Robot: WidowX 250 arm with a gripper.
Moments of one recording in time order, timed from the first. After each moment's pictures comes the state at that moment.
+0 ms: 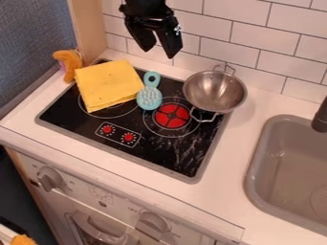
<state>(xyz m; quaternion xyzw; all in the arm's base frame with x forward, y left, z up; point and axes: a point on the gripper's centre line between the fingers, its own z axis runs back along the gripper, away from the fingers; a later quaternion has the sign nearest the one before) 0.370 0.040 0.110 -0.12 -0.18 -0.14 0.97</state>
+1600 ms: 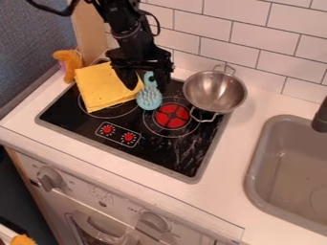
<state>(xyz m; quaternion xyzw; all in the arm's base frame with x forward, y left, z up) 0.354 0.054 0.049 -0.07 -0.15 0.06 0.98</state>
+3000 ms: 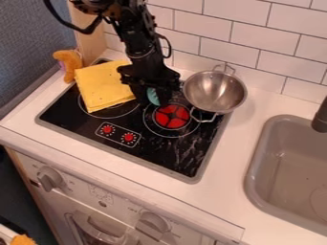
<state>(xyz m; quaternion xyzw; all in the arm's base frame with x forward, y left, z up) 0.358 0.043 0.014 -0.05 -0.12 0.04 0.99</state>
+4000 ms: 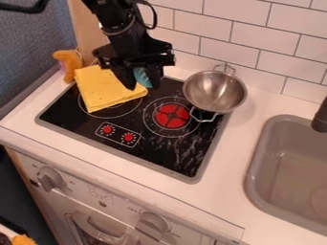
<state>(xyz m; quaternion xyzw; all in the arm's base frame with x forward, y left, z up) 0.310 0.032 0.091 -0.07 -0.19 0.17 0.96</state>
